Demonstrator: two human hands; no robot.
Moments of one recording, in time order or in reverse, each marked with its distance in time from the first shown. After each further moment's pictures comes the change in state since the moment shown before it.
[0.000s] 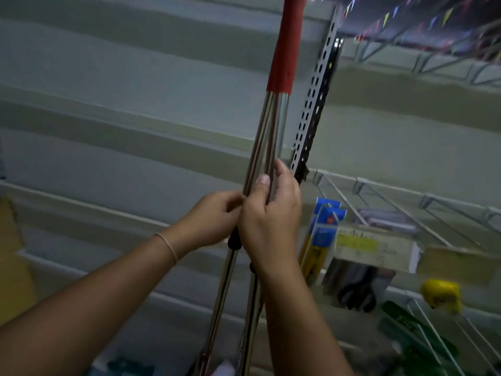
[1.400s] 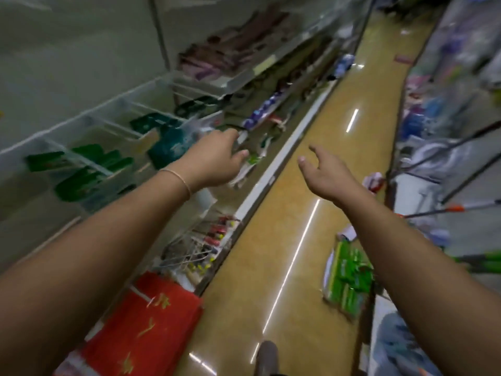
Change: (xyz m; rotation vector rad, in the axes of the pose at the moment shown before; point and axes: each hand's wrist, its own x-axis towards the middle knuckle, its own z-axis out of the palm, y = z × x) left_hand -0.250 0.244 0.502 0.342 -0.934 0.894; right_hand -0.326 0.103 -0.620 -0.900 0.403 1.048
